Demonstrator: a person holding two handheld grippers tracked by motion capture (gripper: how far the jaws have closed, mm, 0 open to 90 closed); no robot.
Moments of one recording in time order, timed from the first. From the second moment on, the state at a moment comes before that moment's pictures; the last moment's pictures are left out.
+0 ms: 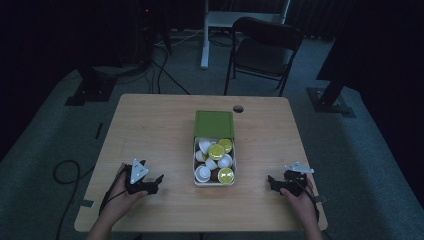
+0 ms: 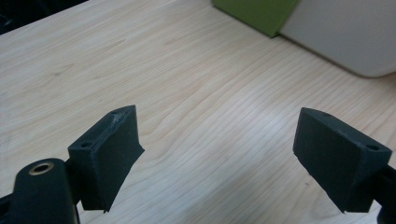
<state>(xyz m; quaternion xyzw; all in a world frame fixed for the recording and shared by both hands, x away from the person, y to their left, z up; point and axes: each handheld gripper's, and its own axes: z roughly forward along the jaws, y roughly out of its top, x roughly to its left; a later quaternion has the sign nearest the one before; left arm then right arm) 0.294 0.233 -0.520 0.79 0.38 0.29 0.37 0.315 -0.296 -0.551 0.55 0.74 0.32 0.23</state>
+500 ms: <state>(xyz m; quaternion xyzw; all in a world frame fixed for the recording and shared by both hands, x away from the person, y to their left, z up) 0.288 0.263 -0.526 0.77 0.45 0.29 0.34 0.315 -0.296 -0.551 0.55 0.74 0.32 0.23</state>
